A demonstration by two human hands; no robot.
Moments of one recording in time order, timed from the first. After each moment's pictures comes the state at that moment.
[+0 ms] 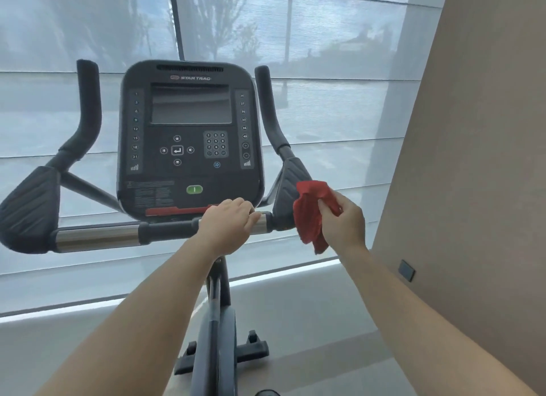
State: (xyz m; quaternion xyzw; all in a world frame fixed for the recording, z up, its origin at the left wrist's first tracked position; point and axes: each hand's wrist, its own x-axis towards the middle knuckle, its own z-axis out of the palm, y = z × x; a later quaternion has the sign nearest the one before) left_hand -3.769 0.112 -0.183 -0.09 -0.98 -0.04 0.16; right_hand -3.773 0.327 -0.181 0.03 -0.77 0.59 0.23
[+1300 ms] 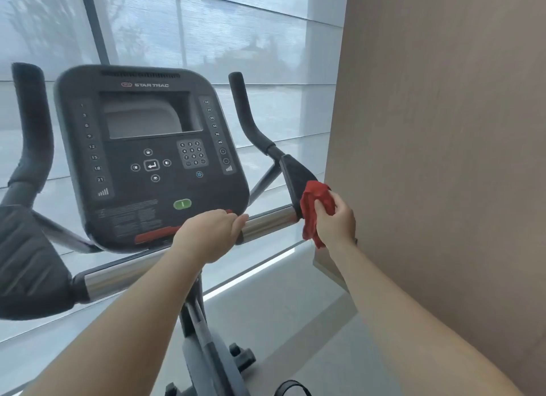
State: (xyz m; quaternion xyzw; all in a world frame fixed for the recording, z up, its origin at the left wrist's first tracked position) left_hand -3.768 0.001 -0.170 -0.26 -0.96 -0.04 0.10; right_hand -3.731 0.227 -0.197 -0.15 -0.75 0.54 0.34
